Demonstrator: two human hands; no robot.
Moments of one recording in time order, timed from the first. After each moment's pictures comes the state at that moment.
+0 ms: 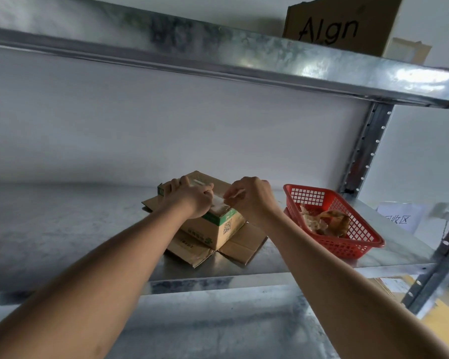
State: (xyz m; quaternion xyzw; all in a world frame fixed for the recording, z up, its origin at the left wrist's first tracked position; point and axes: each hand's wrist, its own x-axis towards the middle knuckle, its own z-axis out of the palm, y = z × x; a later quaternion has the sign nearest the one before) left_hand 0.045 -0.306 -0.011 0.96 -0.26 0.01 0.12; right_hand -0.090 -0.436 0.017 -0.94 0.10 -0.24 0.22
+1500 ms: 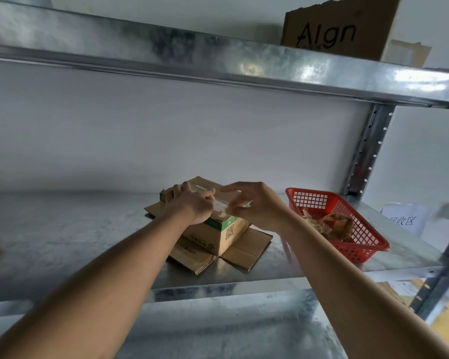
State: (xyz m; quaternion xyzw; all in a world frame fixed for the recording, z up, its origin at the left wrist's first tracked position) left_hand 0.040 -0.303 -0.006 0.95 -0.28 0.01 0.11; right_hand -0.107 -0.444 0.027 -0.94 0.01 -0.17 0.31
